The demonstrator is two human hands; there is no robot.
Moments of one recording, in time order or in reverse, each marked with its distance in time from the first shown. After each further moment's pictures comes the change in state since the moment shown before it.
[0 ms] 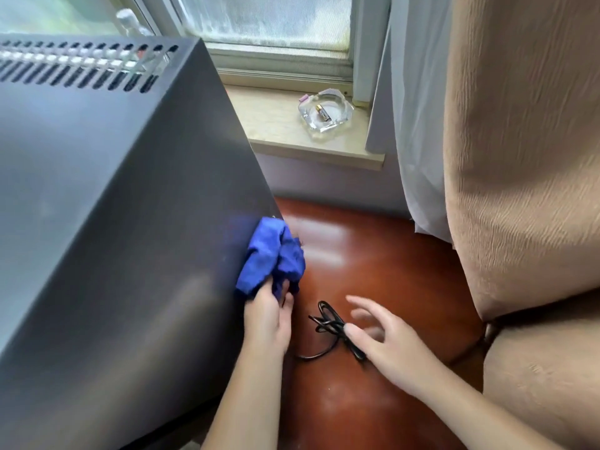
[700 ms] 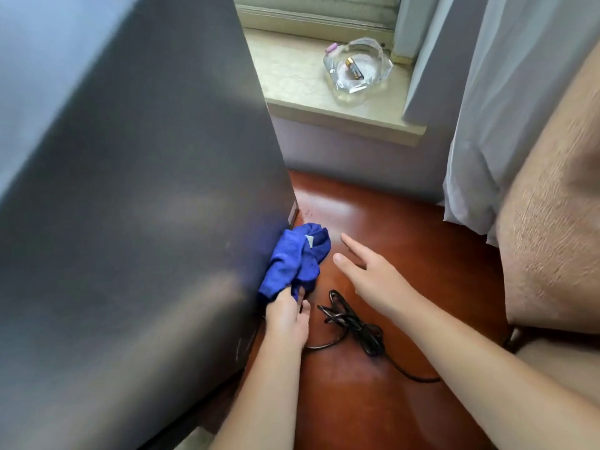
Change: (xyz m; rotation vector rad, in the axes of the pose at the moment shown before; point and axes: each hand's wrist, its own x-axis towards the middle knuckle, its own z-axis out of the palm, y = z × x) left_hand 0.065 -0.051 -0.026 0.005 0.224 -0.237; right_hand 0.110 -0.027 0.020 -0.064 -0.024 0.013
